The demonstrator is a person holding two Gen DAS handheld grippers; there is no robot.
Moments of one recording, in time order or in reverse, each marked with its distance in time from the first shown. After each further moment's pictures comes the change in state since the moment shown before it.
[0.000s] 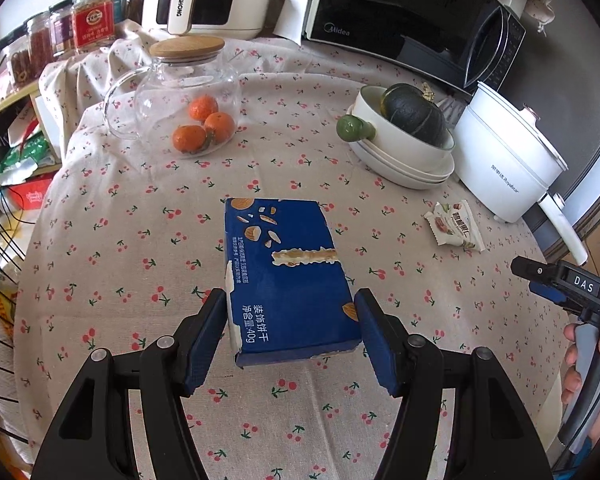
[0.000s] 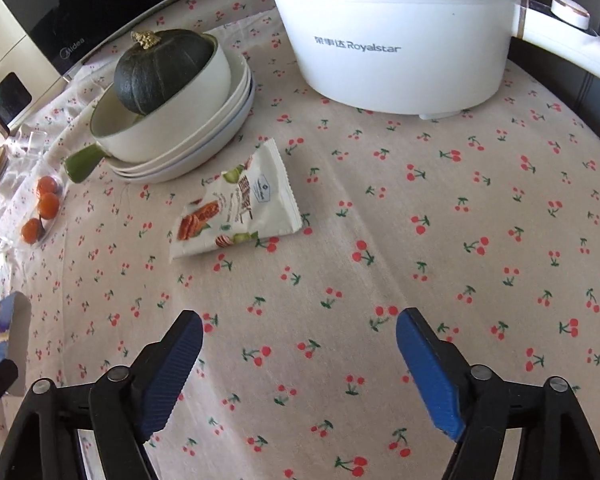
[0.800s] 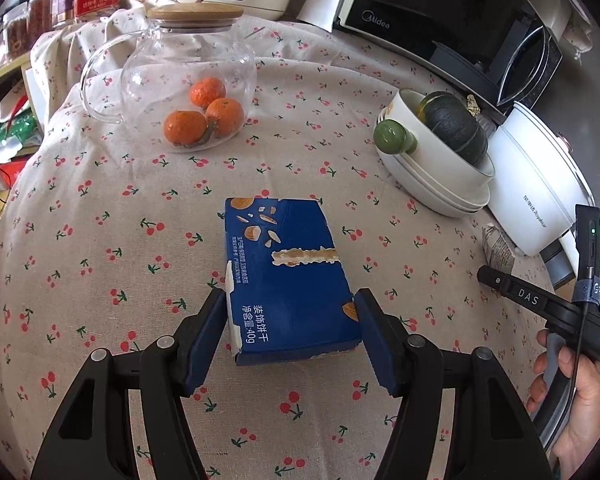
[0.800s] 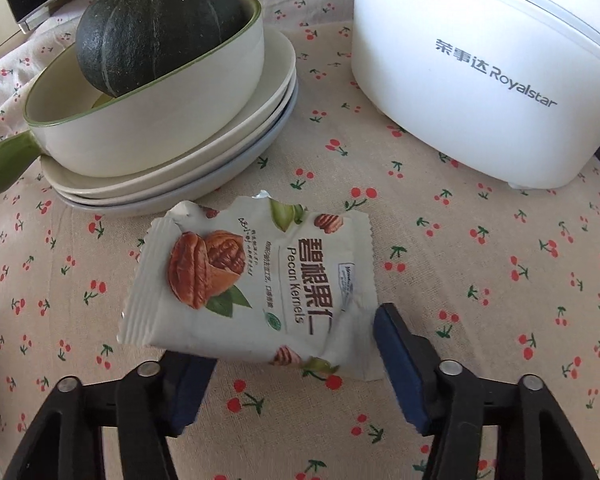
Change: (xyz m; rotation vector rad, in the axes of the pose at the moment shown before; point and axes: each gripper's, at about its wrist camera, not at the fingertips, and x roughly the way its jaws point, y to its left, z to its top) left arm 0.056 0.011 0.025 -0.092 0.008 -0.025; right arm 0.080 0.035 0.021 -0.152 -0.024 -0.175
